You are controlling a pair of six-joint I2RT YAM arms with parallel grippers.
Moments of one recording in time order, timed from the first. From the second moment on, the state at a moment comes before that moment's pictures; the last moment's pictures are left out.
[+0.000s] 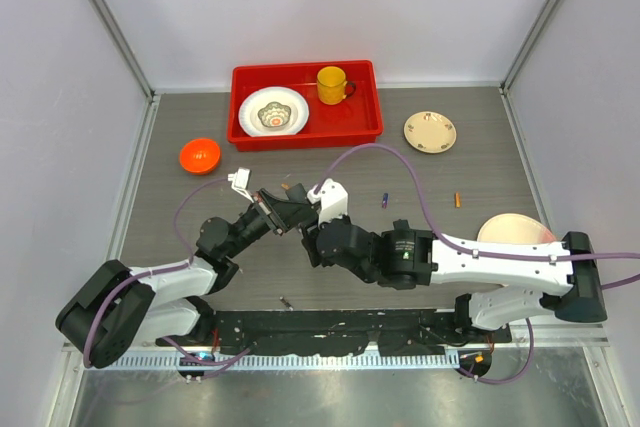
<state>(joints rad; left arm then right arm) -0.63 1.18 0.20 1.27 0.34 -1.21 1.38 1.28 1.12 -0.47 0.59 0.55</state>
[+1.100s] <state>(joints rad) -0.63 1.13 0.21 1.29 0.34 -1.22 0.93 0.87 0.79 -0.19 0.05 0.76</state>
